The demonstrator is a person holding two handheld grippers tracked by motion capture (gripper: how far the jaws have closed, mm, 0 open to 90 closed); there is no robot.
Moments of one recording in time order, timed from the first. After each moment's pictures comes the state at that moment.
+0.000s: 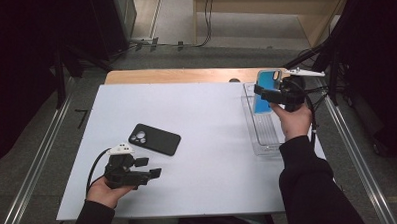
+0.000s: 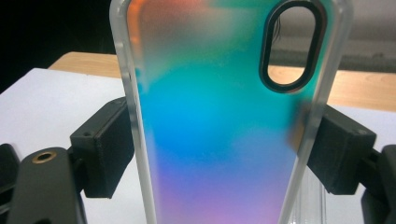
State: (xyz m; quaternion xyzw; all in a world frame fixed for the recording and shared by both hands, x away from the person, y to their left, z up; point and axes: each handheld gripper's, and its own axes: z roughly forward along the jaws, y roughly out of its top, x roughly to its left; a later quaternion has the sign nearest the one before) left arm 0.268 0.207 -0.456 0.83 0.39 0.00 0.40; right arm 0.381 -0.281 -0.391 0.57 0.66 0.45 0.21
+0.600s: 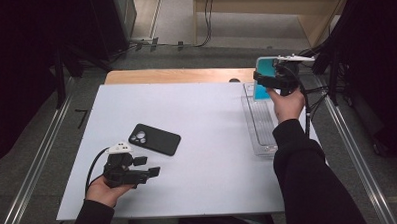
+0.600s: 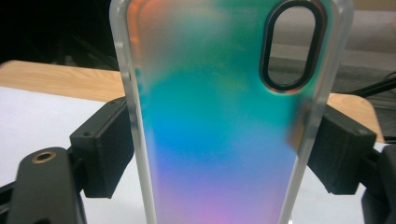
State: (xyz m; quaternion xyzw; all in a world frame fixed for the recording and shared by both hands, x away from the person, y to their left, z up) left arm 0.270 0.212 -0.454 0.82 0.40 0.01 0.40; right arm 0.430 -0.278 -0.391 0.59 0.65 0.40 0.26
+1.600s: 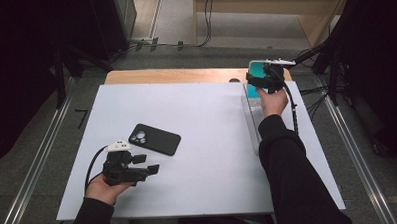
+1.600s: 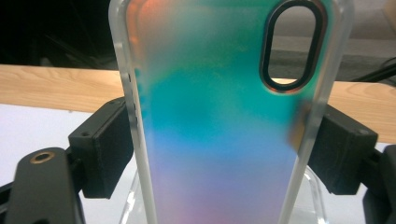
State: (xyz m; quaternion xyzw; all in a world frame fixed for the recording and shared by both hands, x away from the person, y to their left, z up) left arm 0.274 0.210 -0.454 0.82 0.40 0.01 0.40; right arm 0.487 -0.275 -0.451 0.62 0.63 0.40 0.25
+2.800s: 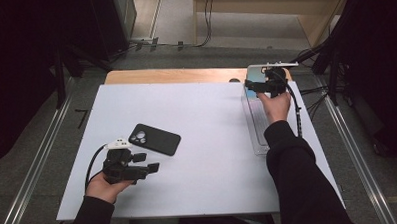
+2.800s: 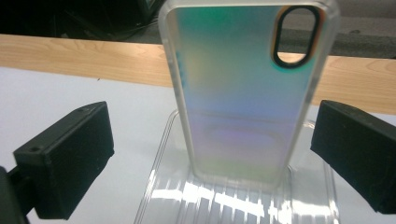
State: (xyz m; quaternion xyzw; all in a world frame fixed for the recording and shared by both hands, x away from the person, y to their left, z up) left arm 0.279 0.211 -0.451 0.82 0.41 0.00 0.40; right arm 0.462 -0.275 -0.440 0.61 0.66 0.38 0.22
